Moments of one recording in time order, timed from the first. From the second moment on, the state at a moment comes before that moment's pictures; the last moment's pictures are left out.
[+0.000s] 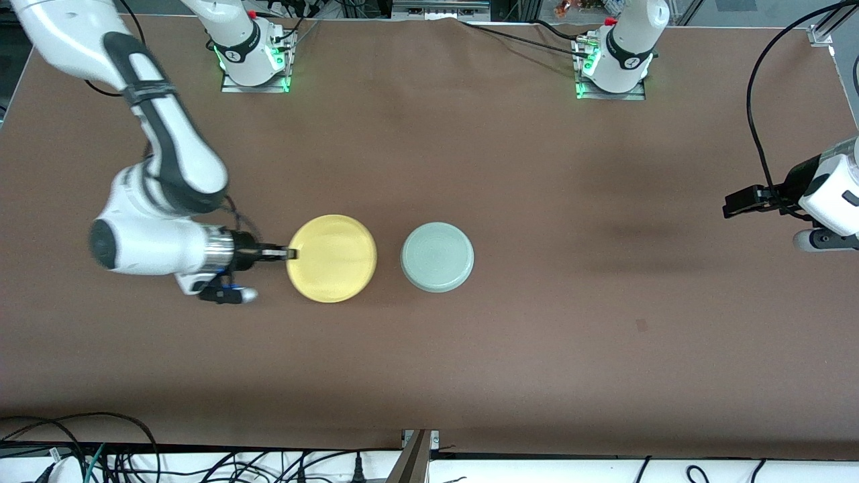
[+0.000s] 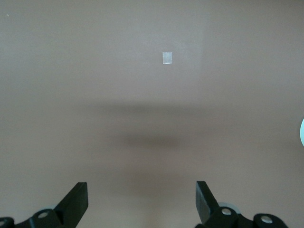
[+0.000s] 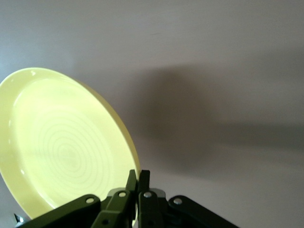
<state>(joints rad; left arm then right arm) 0.06 0.22 -0.03 -1.46 0.02 1.55 -0.05 -0.07 0.58 0.43 -1.61 0.30 2.08 0.23</state>
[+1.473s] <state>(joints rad) 0.06 0.22 -0.03 -1.46 0.02 1.55 -0.05 0.34 0.77 0.31 -1.65 0.24 2.56 0.33</state>
